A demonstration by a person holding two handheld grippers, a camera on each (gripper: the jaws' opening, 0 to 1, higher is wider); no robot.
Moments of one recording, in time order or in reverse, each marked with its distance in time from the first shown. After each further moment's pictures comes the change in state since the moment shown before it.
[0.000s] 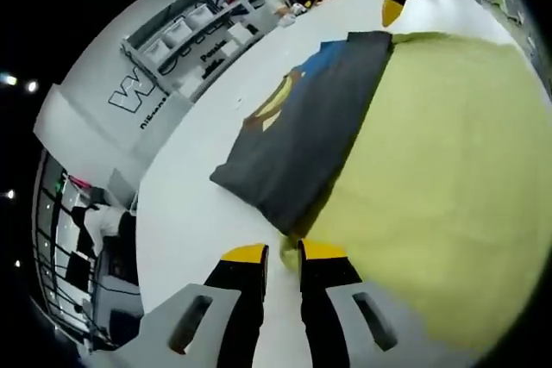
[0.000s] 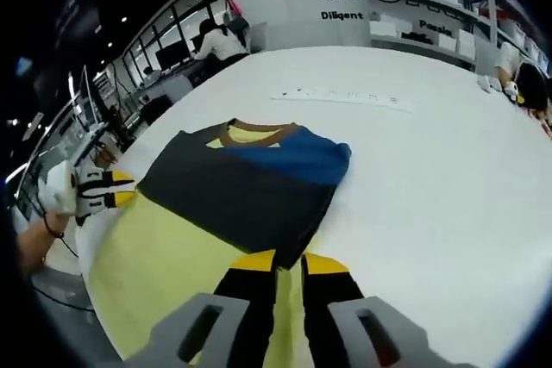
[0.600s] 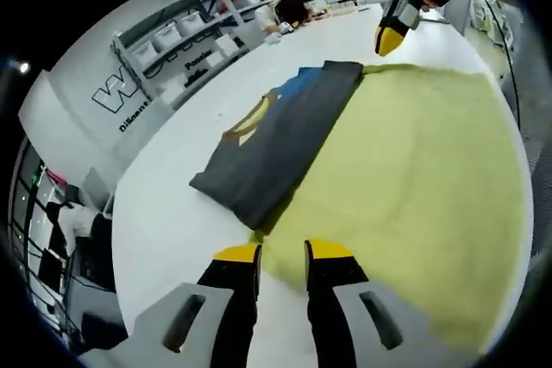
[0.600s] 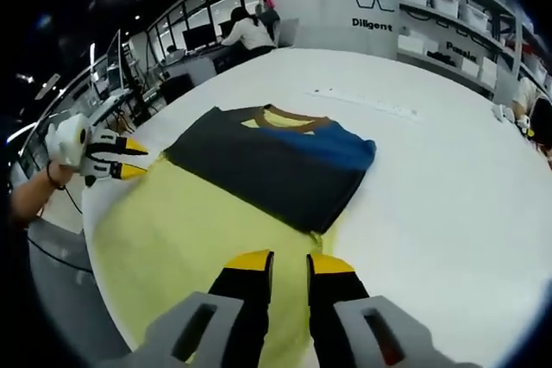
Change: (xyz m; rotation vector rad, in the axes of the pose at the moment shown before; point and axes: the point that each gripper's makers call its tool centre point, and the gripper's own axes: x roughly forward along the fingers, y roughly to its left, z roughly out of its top) left arm -0.028 -0.027 0.003 -0.052 -0.079 -0.151; right arm -0.026 0.032 -0.026 -0.126 0.016 0.039
